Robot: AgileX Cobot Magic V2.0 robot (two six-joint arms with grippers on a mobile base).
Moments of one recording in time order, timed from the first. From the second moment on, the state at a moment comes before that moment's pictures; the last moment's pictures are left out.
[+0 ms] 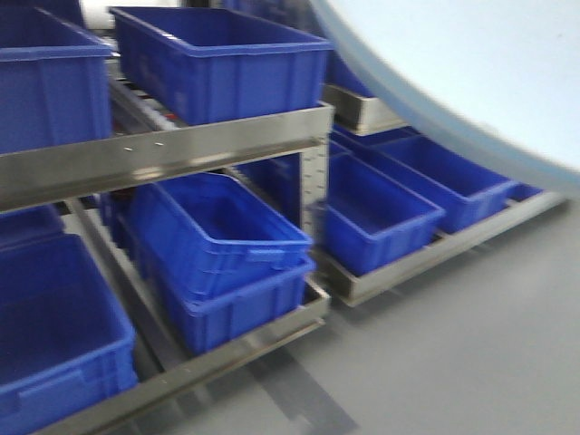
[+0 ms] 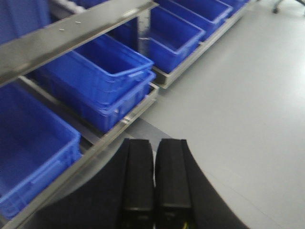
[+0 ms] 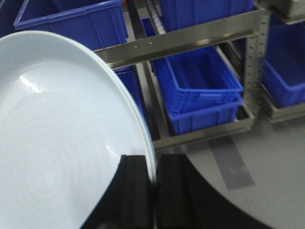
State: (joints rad) left arm -0.55 0.49 -0.36 0.51 0.37 -0.60; right arm 0.28 0.42 -0.57 0.45 0.54 -0.21
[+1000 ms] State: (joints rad) left arm -0.55 0.49 -0.36 0.51 0.37 -0.60; right arm 0.28 0.42 -0.57 0.45 0.54 -0.21
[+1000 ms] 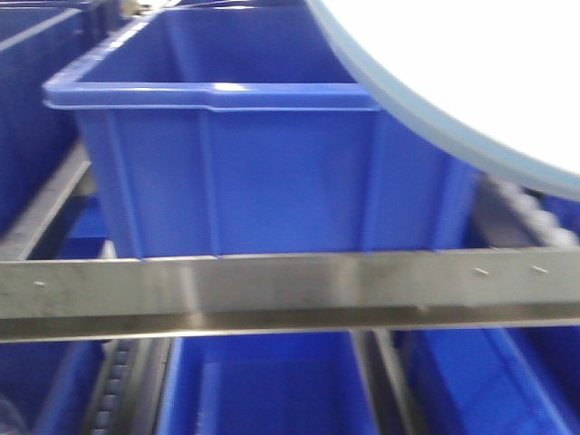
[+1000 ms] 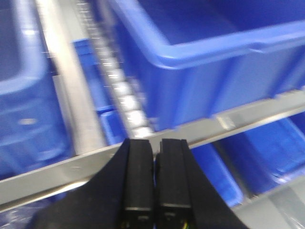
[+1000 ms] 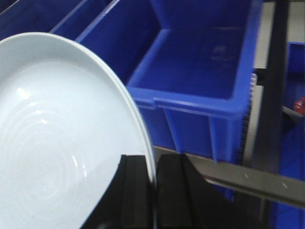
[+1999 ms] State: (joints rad) left arm -0.55 0.49 -0.36 0.51 0.37 -0.60; right arm 0.28 0.42 -0.57 0.45 0.54 -0.21
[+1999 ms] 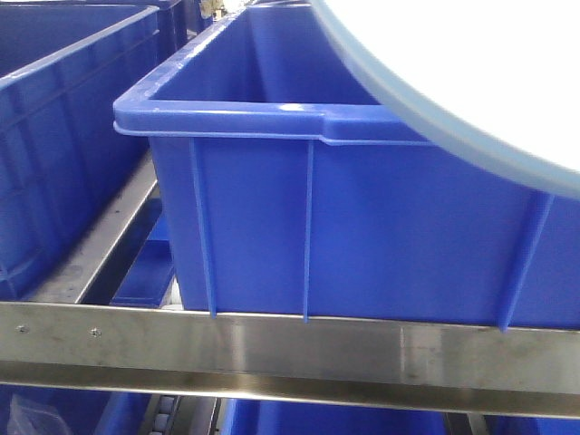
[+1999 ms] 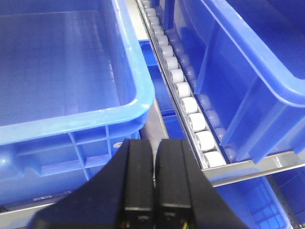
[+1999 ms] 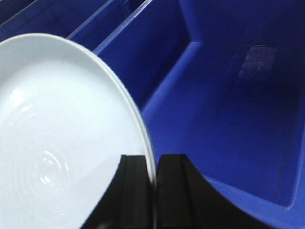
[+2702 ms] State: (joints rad) left arm -0.55 0.49 -0.36 0.51 0.37 -0.60; right arm 0.28 0.42 -0.57 0.45 0.54 -0.21
